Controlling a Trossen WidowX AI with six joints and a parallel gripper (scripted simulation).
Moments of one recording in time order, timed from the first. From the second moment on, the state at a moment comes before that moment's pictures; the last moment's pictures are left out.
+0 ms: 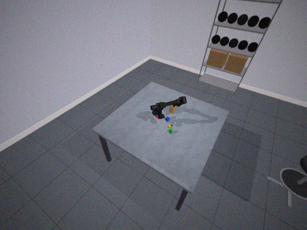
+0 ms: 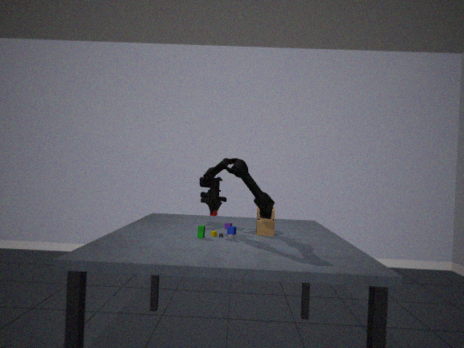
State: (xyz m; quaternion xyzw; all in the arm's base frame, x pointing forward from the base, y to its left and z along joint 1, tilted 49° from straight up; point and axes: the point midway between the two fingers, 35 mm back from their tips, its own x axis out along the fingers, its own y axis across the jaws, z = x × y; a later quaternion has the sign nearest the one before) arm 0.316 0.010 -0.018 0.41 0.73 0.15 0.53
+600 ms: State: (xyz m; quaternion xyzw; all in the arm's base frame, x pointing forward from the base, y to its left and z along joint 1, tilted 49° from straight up) arm 0.329 0.007 0.017 0.40 0.73 0.14 0.54
